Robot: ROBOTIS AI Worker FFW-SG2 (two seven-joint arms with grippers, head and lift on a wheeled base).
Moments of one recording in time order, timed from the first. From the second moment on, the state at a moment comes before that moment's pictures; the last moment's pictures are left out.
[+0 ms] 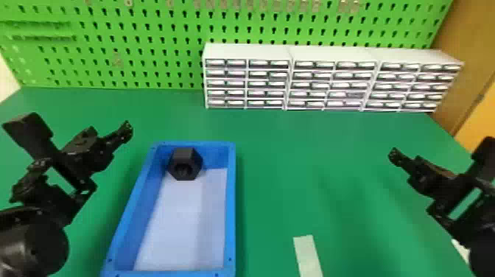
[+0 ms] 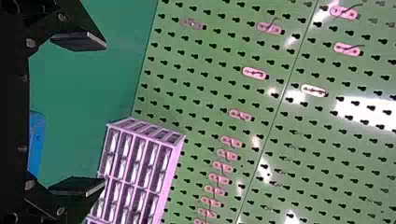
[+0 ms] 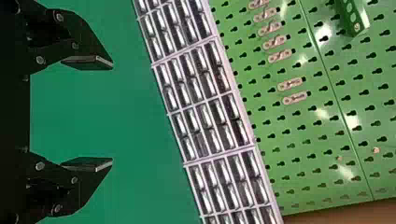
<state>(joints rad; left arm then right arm) -0.07 0.09 0.23 -1.69 0.37 0.30 -0.30 -0.05 -0.11 -0.41 -1.75 -0.36 0.57 0.26</state>
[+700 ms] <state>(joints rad) -0.08 0.09 0.20 -1.69 0.39 0.31 -0.28 -0.08 -0.11 -0.35 -1.73 -0.31 0.52 0.26</state>
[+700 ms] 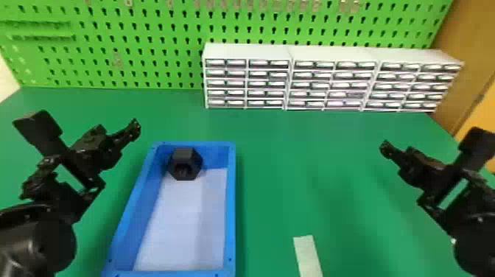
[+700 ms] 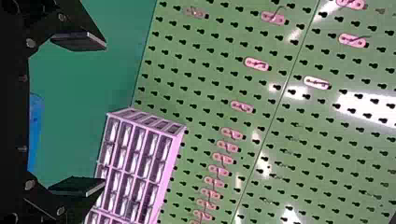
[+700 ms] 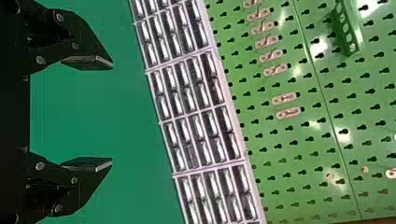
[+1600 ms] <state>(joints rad) -0.10 0.09 0.20 -1.69 0.38 0.31 -0.28 -0.12 -0.11 -0.28 -1.67 -0.31 0.45 0.26</state>
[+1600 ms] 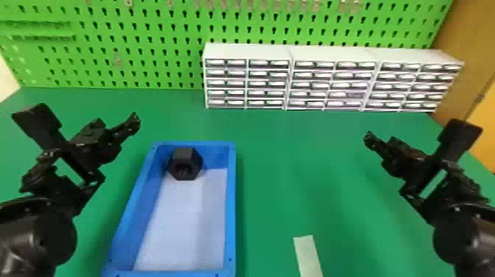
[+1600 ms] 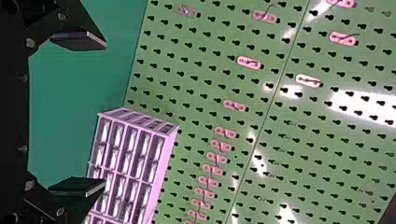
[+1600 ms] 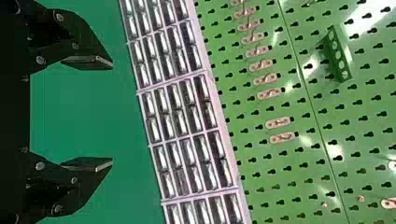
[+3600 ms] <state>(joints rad) -0.11 0.09 0.20 -1.69 0.37 0.31 -0.27 -0.12 -0.13 -0.26 -1.66 -0.36 0.44 0.26</state>
